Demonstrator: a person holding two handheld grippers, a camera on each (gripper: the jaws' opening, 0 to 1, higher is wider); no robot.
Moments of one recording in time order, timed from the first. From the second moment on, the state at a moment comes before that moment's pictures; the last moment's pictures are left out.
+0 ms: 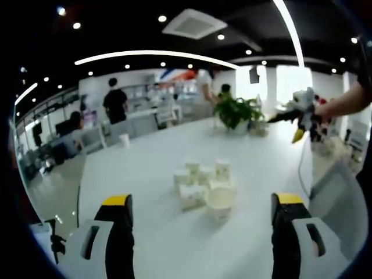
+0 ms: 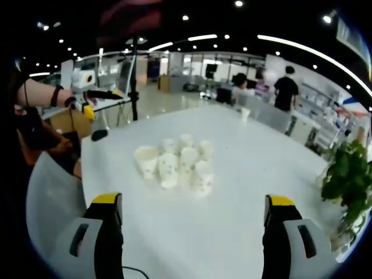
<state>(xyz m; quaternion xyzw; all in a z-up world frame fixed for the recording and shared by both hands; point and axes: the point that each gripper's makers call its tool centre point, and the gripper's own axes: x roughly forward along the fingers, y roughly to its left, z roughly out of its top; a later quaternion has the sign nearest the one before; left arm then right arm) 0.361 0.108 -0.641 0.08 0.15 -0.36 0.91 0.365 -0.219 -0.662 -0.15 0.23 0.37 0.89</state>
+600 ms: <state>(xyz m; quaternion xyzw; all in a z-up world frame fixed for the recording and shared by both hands) 0.354 0.102 -0.648 0.05 0.15 -0.37 0.92 0.365 -0.166 -0.656 -0.16 0.17 0.42 0.88</state>
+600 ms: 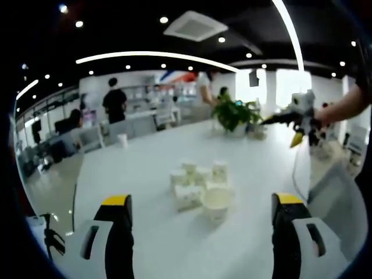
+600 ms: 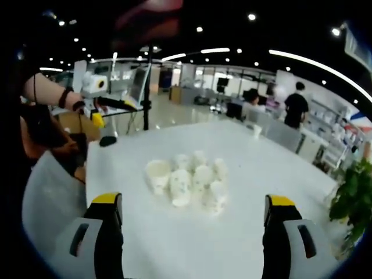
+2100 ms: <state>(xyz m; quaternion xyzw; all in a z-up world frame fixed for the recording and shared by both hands) 0.343 0.109 -0.688 0.02 0.17 -0.35 0.92 0.404 -0.028 -0.710 -0.21 0.17 0.56 0.79</state>
